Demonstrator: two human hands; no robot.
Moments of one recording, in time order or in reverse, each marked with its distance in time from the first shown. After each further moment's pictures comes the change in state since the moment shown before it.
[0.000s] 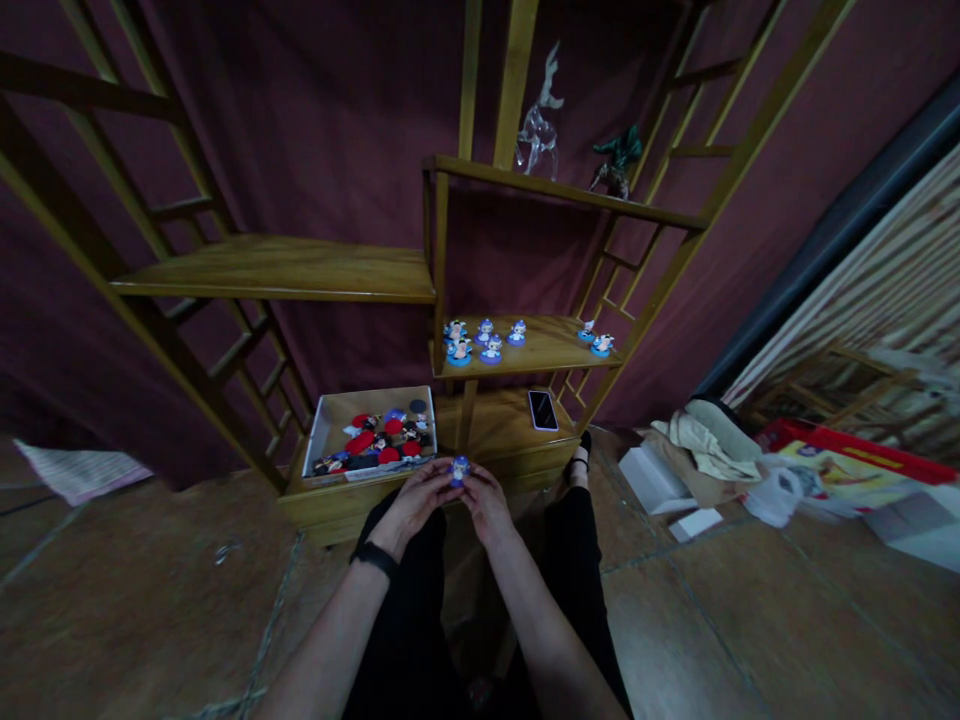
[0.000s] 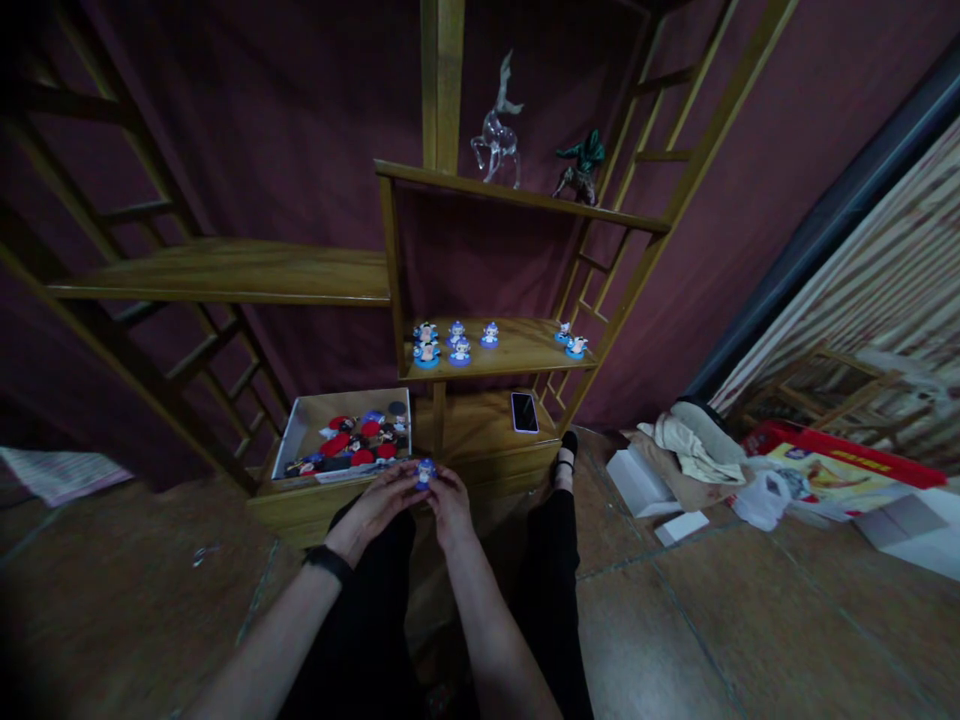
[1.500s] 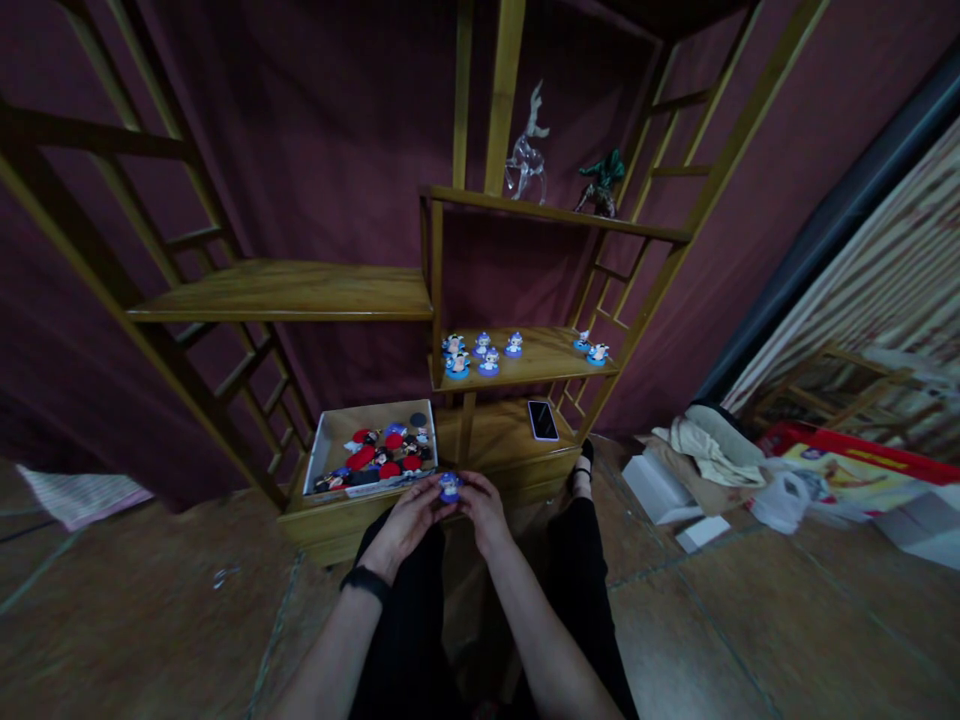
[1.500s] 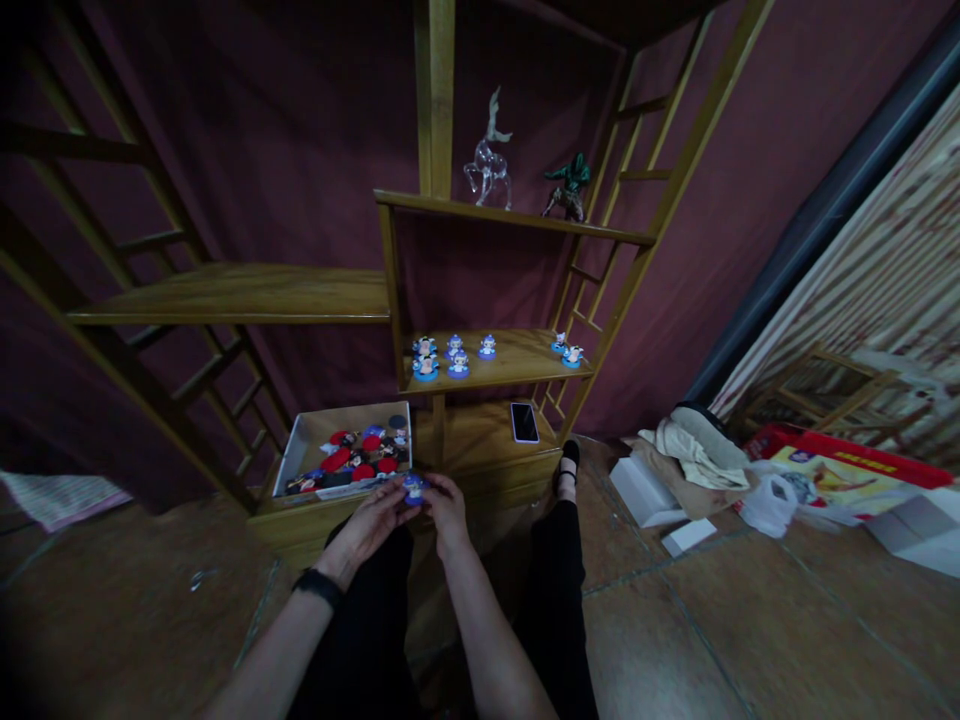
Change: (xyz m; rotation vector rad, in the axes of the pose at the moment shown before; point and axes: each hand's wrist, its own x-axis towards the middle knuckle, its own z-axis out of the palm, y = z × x) left_hand -0.008 0.003 -0.014 -0.093 0.004 0.009; right_hand -0.004 -0.009 0.014 -0.160 -0.034 -0.068
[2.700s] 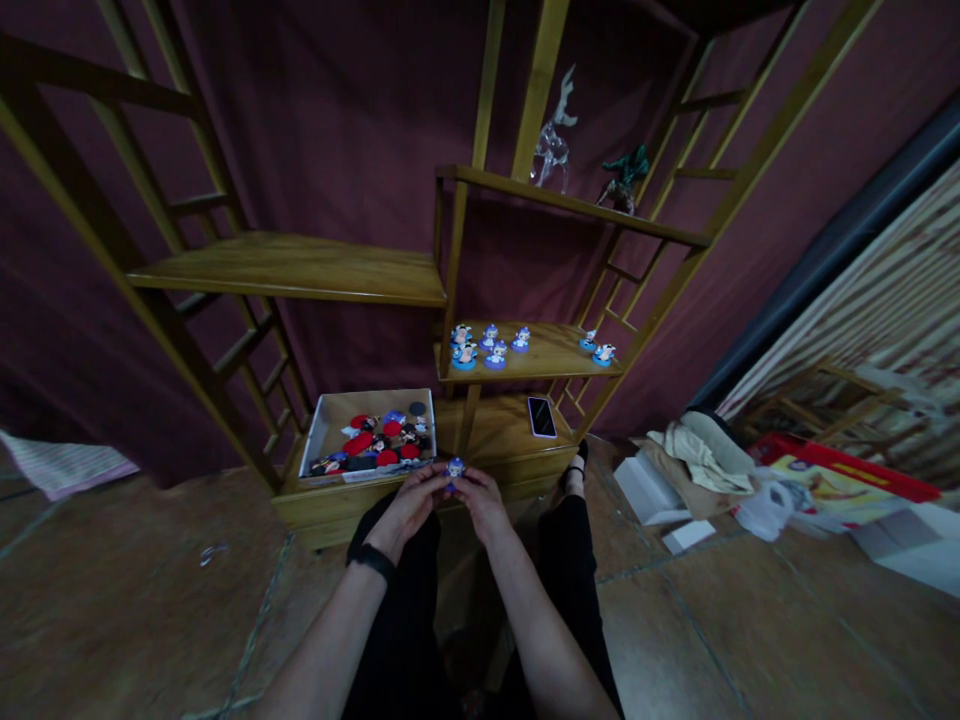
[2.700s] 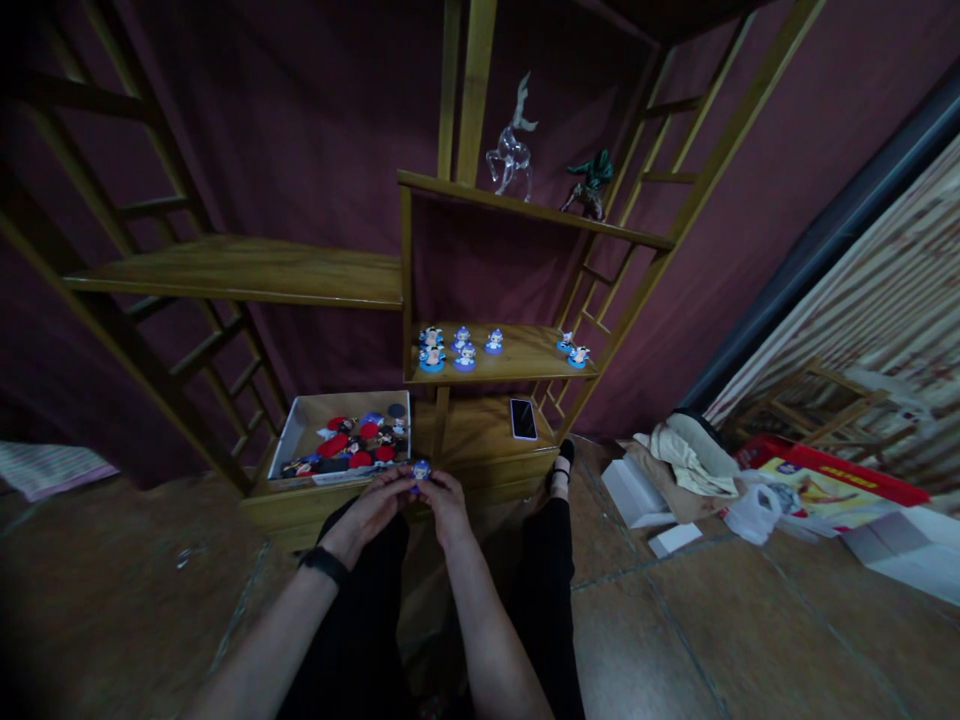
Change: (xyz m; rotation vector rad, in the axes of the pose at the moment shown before) left_hand 0.020 -0.008 -0.001 0.102 -0.021 0.029; right_hand 0.014 0.014 -0.009 0.083 -0.107 0.038
